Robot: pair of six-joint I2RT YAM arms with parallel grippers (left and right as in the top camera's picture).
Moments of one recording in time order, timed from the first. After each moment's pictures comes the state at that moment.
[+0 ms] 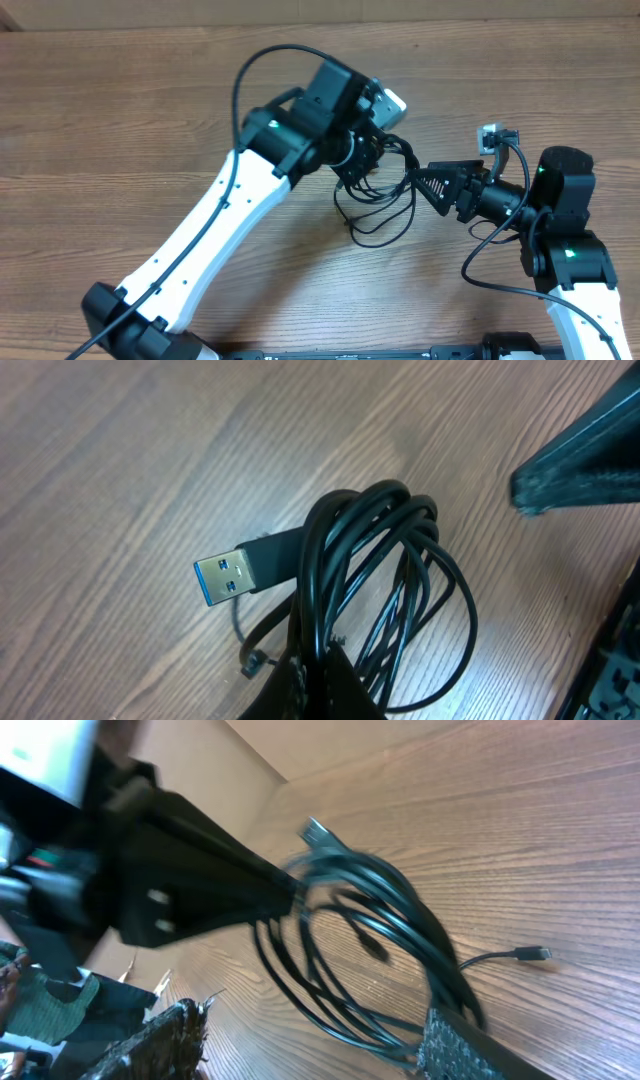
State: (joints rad) left arm -0.63 1.67 1.71 -1.00 0.25 0.15; right arm 0.00 0.96 0.77 -0.34 -0.91 0.35
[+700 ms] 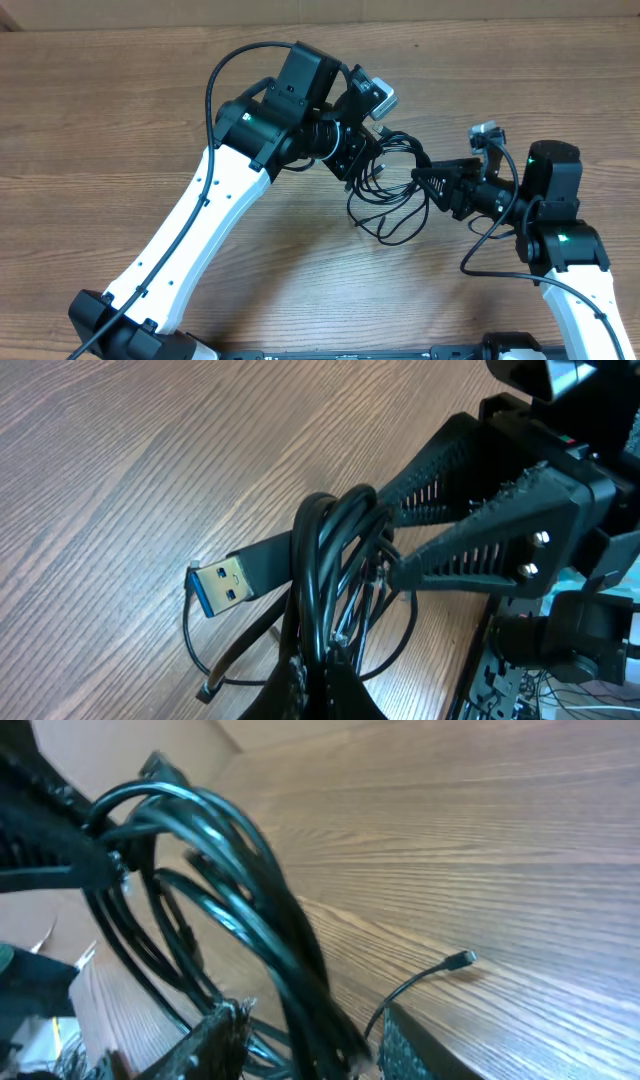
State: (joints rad) left arm -0.55 1.65 1.71 -0.98 0.55 0.10; right arm 0.00 1.04 0.77 -0.38 -0.84 0.11
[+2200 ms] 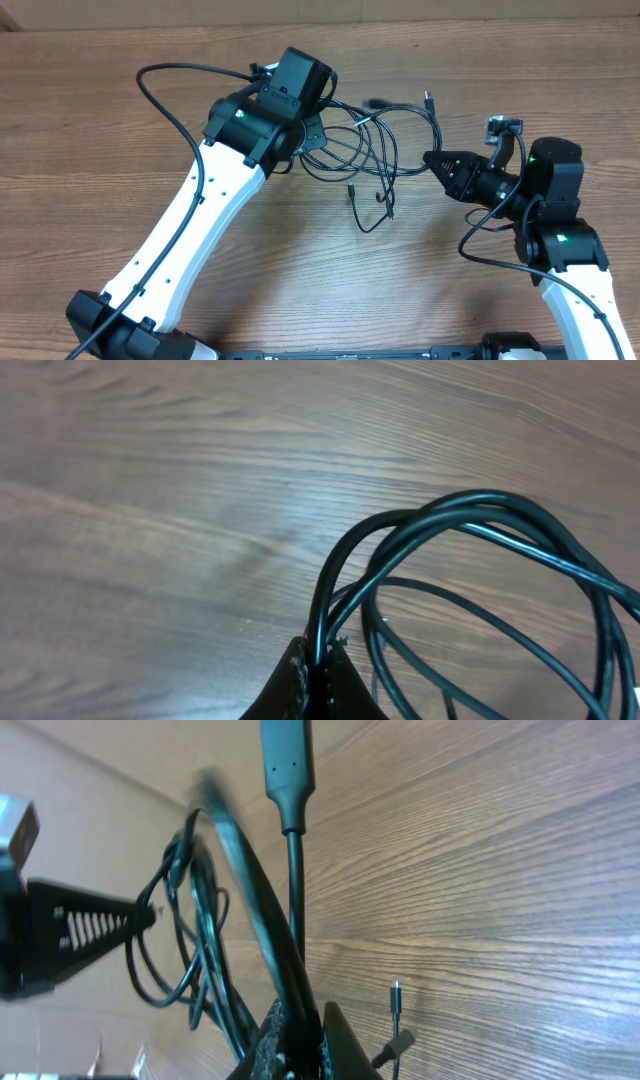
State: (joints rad) left arm -0.52 1.65 1.71 -1.15 -0.19 -0.78; right arm 0.01 1.04 0.77 -0.30 -0.69 0.55
